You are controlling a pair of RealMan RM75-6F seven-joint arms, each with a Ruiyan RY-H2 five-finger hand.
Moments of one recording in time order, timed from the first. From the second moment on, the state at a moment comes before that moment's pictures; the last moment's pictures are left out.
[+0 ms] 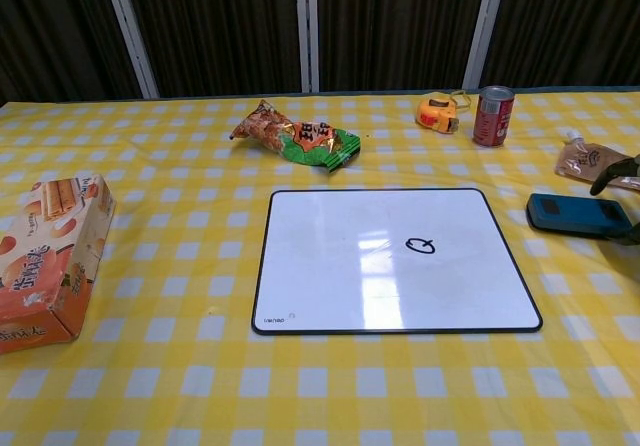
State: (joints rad) left arm -0.14 -1.09 -0.04 -1.65 1.35 1.34 0.19; right arm 0.49 -1.63 0.26 -1.17 -0.89 1.01 -0.33
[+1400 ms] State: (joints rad) left arm -0.15 -1.08 -0.04 -1.64 1.37 1.34 0.13; right arm 0.56 -1.78 0.18 -1.44 -1.19 1.19 -0.53
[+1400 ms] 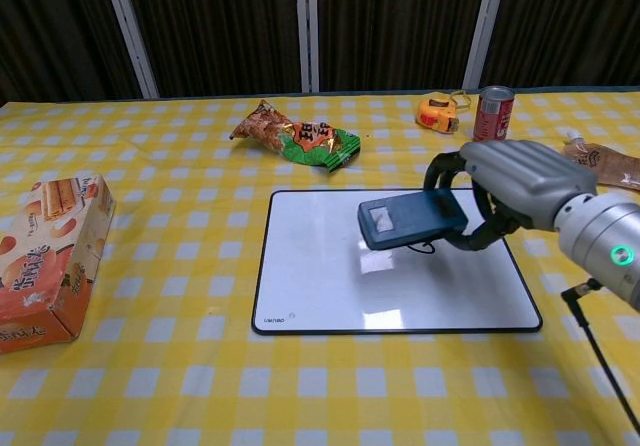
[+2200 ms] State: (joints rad) left arm -0.15 -1.08 -0.04 -1.64 1.37 1.33 0.12; right arm 0.60 -1.92 0.17 -1.25 -1.17 1.18 -0.65
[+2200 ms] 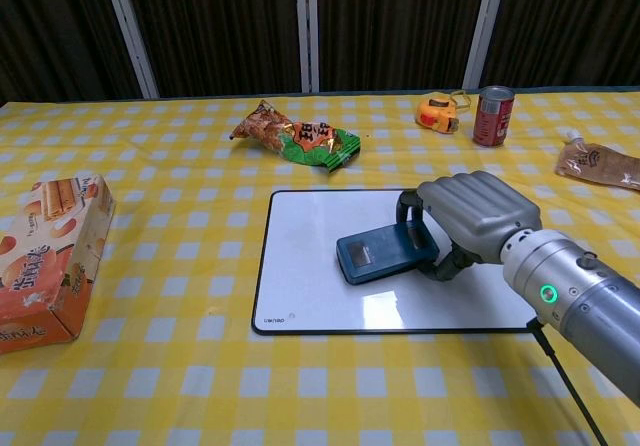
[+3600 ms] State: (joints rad) left arm -0.15 -1.07 -0.03 -1.66 1.39 1.35 0.12; right arm 0.58 -1.90 0.15 -1.22 -1.21 1.20 -0.74
